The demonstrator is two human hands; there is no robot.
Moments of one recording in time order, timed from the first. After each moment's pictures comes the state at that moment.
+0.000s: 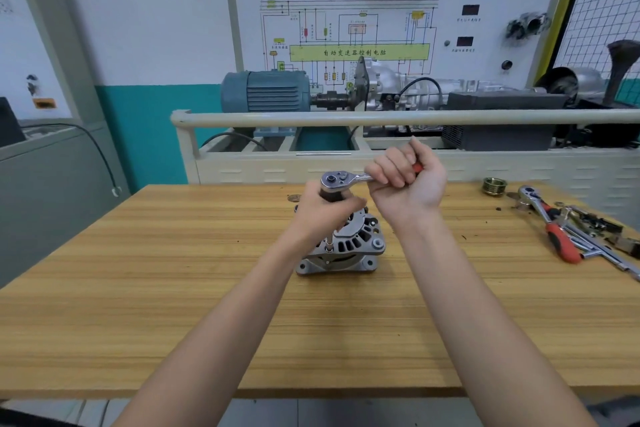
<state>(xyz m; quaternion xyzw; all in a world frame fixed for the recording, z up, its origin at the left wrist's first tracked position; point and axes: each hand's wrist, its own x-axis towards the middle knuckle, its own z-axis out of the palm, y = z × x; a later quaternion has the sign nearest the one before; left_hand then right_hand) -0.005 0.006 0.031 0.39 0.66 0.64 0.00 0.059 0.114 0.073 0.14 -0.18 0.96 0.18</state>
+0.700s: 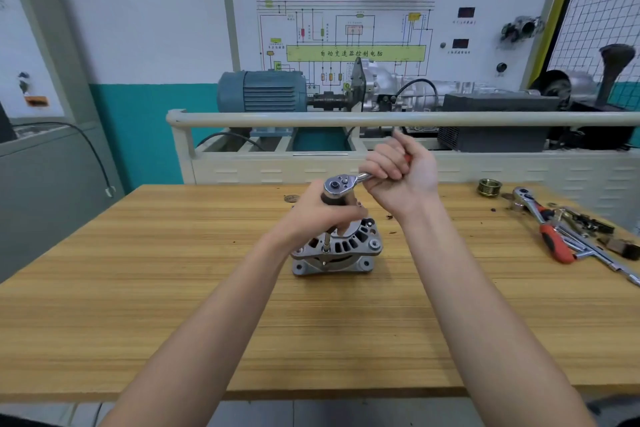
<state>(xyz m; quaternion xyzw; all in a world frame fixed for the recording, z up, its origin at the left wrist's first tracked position) -0.007 -0.002 0.039 0.46 0.68 0.57 0.08 0.052 0.125 0.083 0.13 -0.19 0.97 0.09</state>
